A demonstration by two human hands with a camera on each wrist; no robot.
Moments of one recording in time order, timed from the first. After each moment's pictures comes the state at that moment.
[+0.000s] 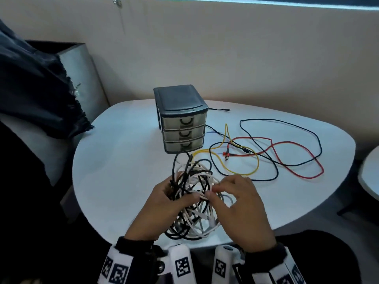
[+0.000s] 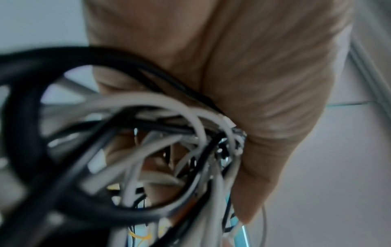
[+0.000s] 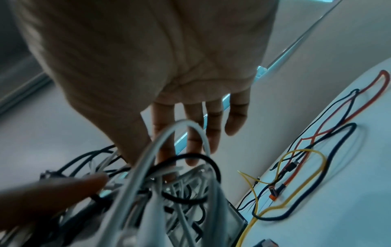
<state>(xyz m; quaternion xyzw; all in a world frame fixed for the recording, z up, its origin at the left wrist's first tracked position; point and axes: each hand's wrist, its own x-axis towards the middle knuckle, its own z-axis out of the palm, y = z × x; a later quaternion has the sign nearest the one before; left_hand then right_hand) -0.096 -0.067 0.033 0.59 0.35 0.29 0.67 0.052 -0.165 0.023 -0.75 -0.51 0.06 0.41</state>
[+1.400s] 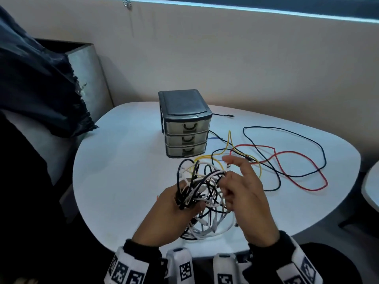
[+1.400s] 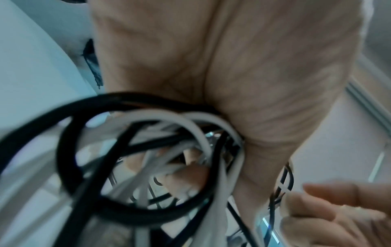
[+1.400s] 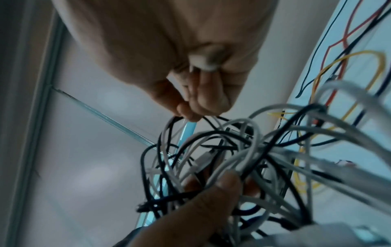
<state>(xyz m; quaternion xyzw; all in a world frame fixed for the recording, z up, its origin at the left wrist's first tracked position) -0.096 -0.063 0.029 0.75 0.32 0.24 0.53 0.052 -0.144 0.071 -0.63 -0.34 0.34 0.61</state>
